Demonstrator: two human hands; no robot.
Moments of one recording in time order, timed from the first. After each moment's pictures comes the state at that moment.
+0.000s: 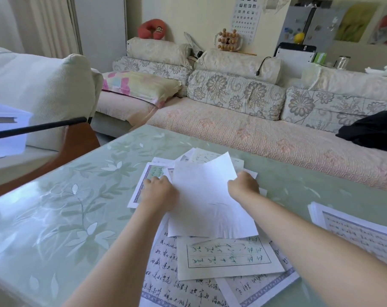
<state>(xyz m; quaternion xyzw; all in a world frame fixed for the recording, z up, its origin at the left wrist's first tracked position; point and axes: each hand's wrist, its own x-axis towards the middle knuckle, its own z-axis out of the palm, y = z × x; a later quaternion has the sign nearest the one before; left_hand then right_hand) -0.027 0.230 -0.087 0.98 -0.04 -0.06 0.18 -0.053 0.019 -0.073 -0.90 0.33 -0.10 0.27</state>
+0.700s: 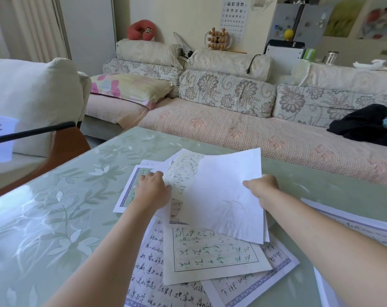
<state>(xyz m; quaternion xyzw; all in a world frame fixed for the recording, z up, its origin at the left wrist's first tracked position) -0.024 0.214 -0.082 0.97 -0.06 0.00 0.24 -0.084 -0.055 -0.064 -0.76 0.40 -0.16 0.48</state>
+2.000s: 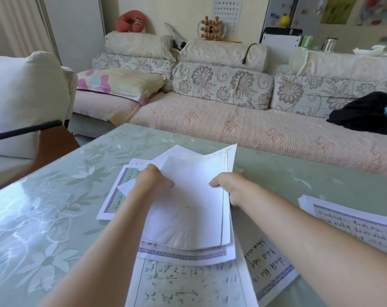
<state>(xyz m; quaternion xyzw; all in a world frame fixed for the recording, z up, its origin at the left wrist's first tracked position) 0.017 0.182 -0.074 0.95 0.03 -0.09 0.30 -0.044 -0.012 -0.078 -0.70 0.35 0.00 0.62</state>
